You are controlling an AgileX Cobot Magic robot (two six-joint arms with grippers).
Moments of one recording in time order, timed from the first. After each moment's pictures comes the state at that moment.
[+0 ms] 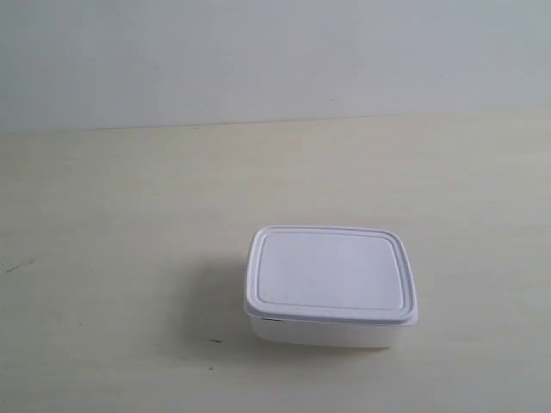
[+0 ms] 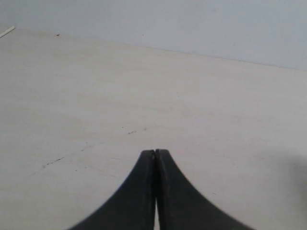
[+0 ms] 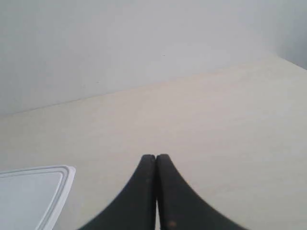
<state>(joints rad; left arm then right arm) 0.17 0.01 0.00 -0.02 0.37 -0.16 0.00 0.01 0.00 -0.03 0.26 0.19</state>
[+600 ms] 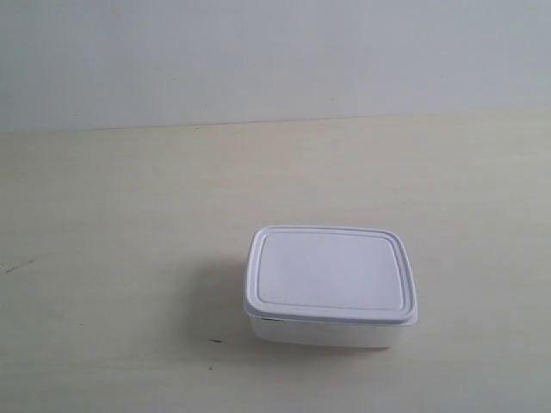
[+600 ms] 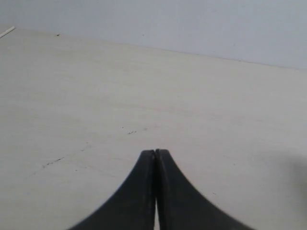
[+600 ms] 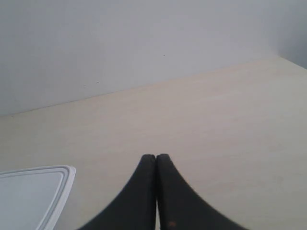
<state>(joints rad) 0.17 0.01 0.00 -0.02 0.37 -0.16 0.00 0.01 0.00 -0.03 0.26 0.19</state>
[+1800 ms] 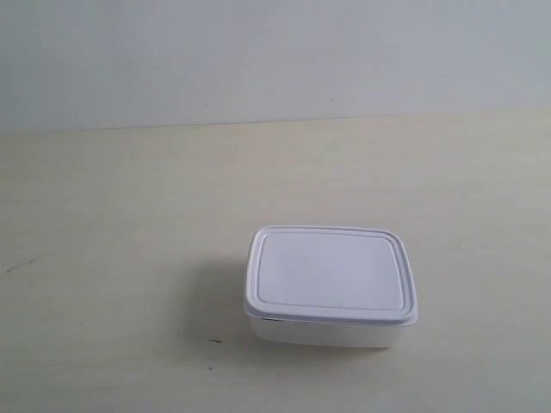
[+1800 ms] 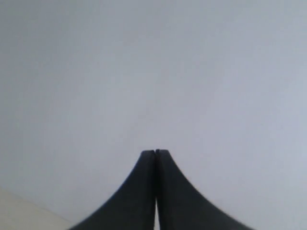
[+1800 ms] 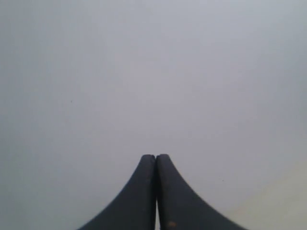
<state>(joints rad) 0.17 0.01 0.00 0.01 -0.30 -0.63 0.00 0.01 0.00 0.40 -0.26 0.21</state>
